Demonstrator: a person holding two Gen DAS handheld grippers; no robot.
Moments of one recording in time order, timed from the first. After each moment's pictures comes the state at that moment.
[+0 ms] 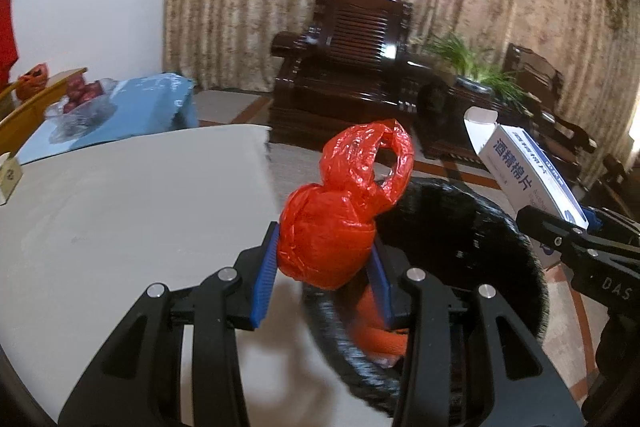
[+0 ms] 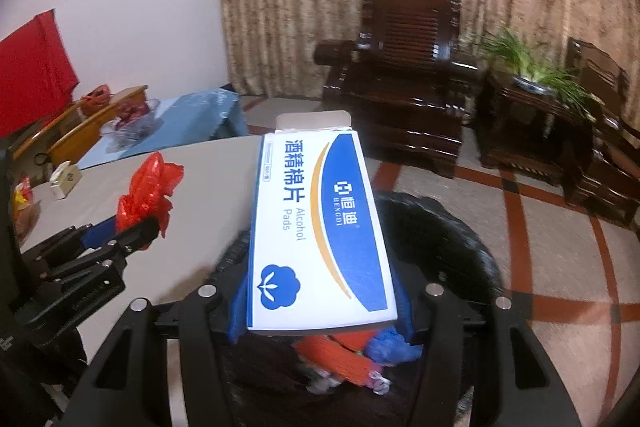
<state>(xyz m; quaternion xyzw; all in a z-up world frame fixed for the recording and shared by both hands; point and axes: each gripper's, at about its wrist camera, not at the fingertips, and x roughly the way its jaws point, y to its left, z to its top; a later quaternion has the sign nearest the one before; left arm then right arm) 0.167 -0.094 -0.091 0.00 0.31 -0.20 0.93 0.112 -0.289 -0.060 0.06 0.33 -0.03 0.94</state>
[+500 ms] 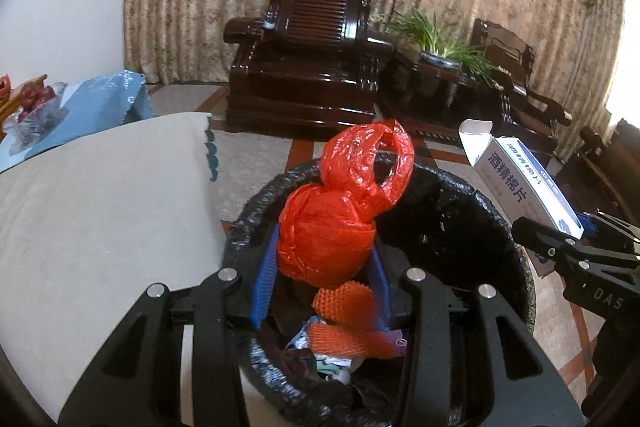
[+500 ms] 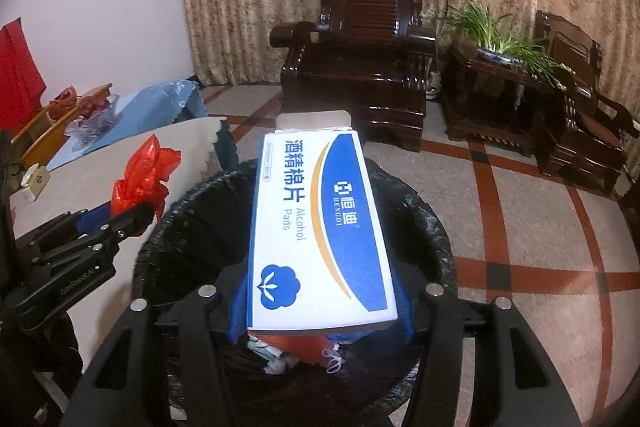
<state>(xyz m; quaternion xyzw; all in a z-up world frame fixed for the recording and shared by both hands) 0.177 -0.159 -0.125 0.02 0.33 -0.25 0.91 0.096 -0.342 -0.096 0.07 0.35 -0.08 0.93</state>
